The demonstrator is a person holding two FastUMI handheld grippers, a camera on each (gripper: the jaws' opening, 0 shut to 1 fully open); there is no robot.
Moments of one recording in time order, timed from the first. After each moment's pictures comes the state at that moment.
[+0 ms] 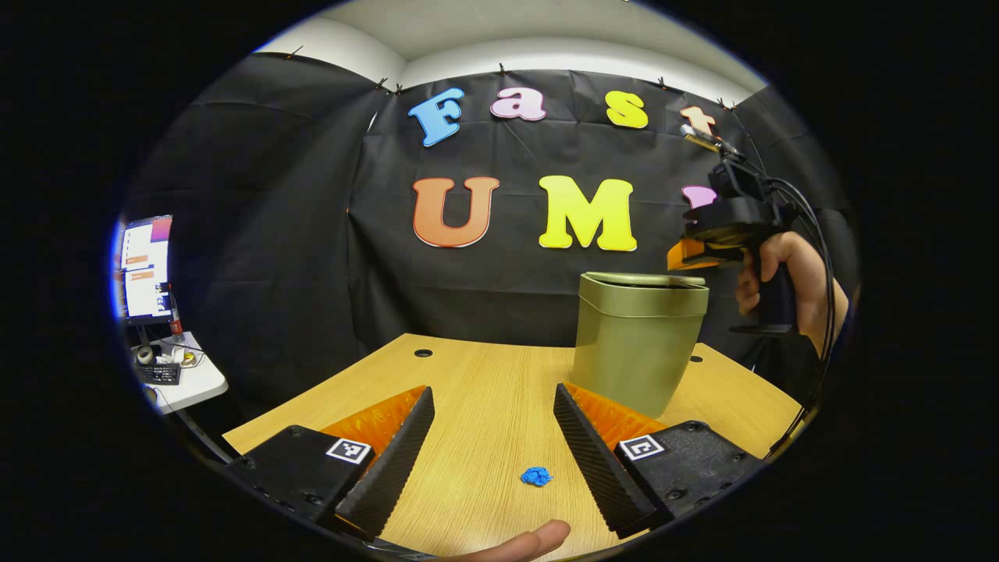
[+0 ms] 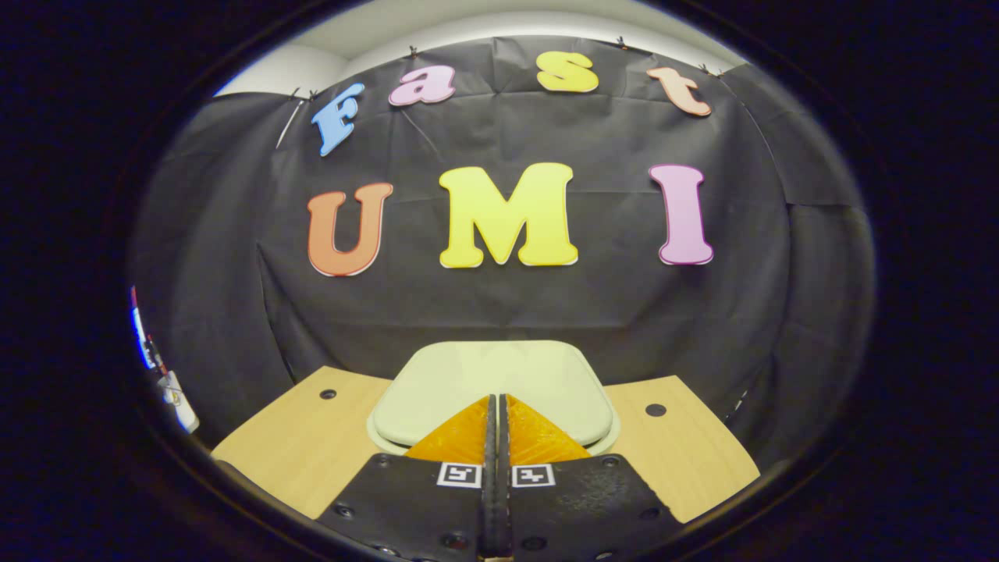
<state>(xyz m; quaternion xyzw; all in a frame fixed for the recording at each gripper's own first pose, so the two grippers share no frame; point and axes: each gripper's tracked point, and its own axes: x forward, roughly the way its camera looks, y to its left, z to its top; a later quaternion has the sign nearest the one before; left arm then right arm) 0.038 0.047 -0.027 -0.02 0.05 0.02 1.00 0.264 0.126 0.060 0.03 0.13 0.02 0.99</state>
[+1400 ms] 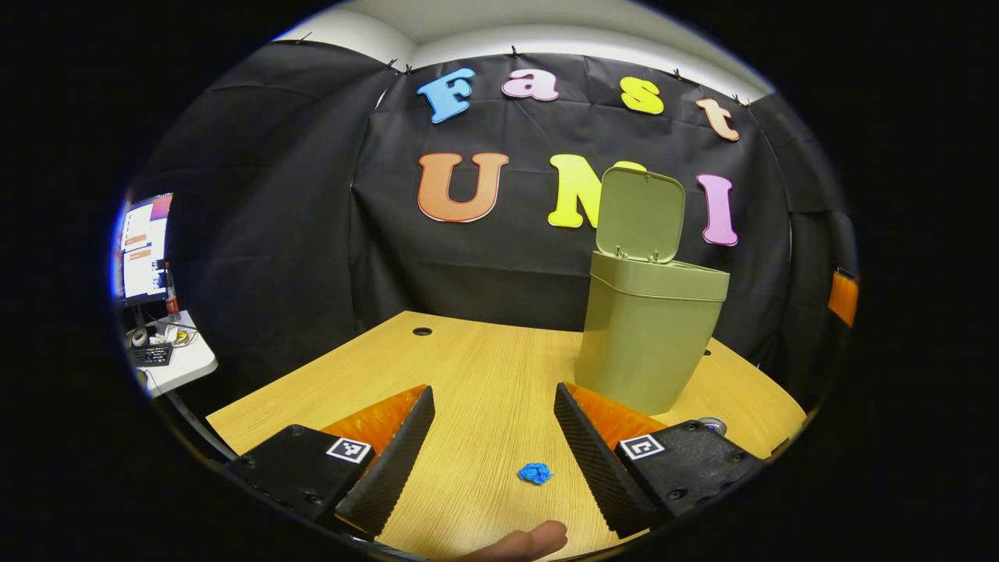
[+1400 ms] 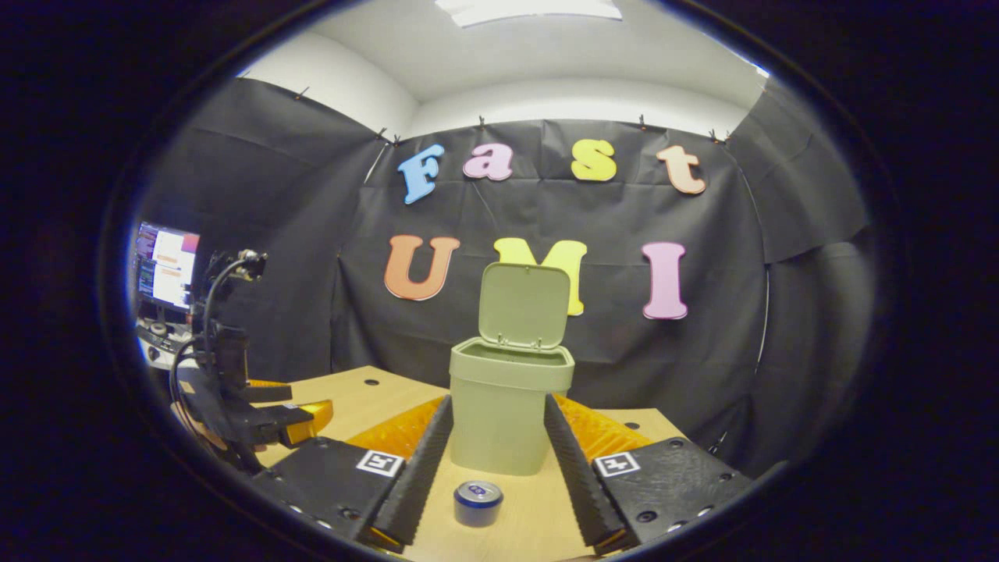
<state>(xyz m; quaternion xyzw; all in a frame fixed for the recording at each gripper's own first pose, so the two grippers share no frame) 0.058 0.040 -0.050 -0.04 0.07 0.03 1.00 0.016 0.102 0.018 -0.05 0.00 0.09 1.00</state>
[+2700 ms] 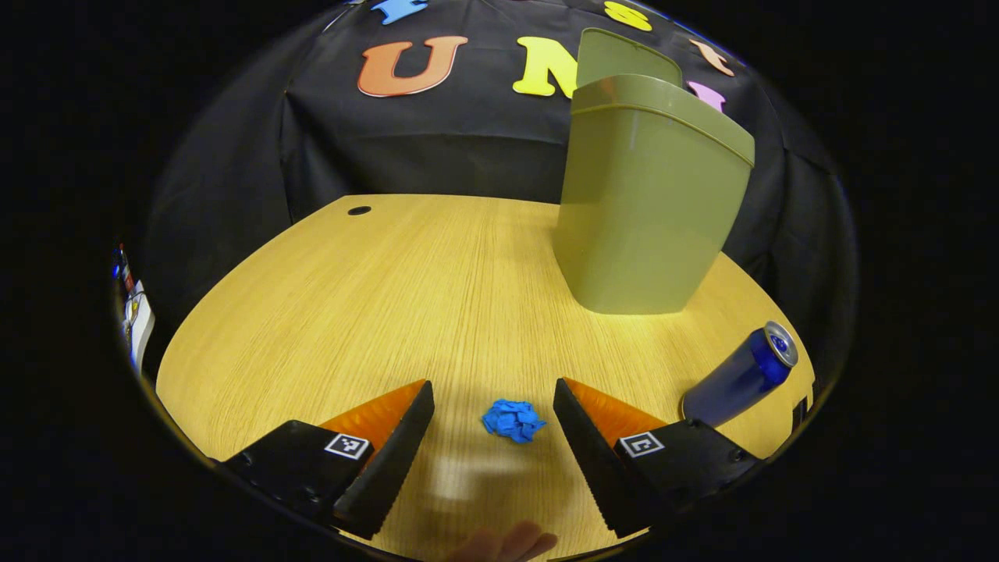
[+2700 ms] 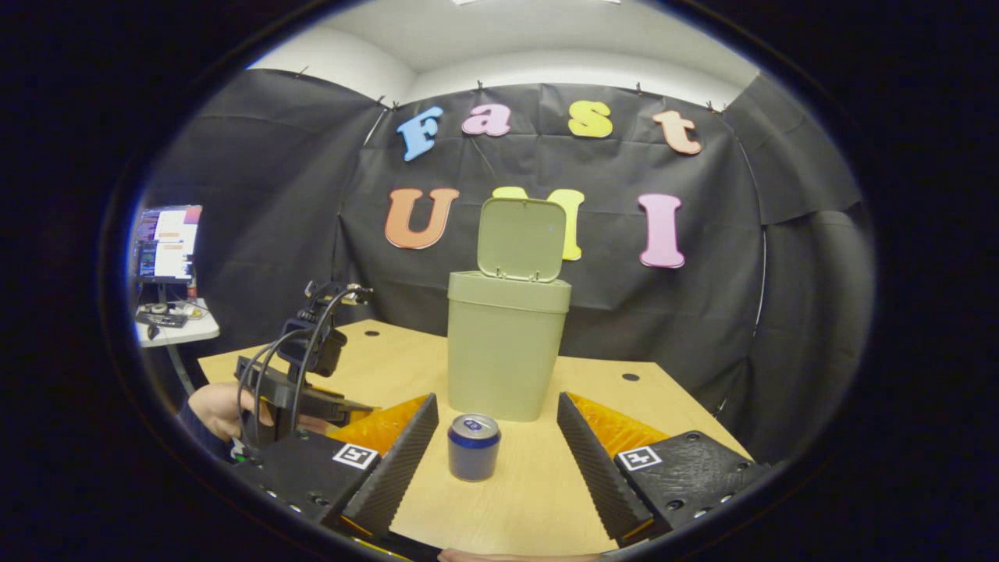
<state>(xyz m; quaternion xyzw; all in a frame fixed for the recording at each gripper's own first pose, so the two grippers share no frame) 0.102 -0.006 -0.211 -0.02 0.30 -0.06 0.95 0.002 0.082 -0.074 -0.05 0.07 0.08 0.99</state>
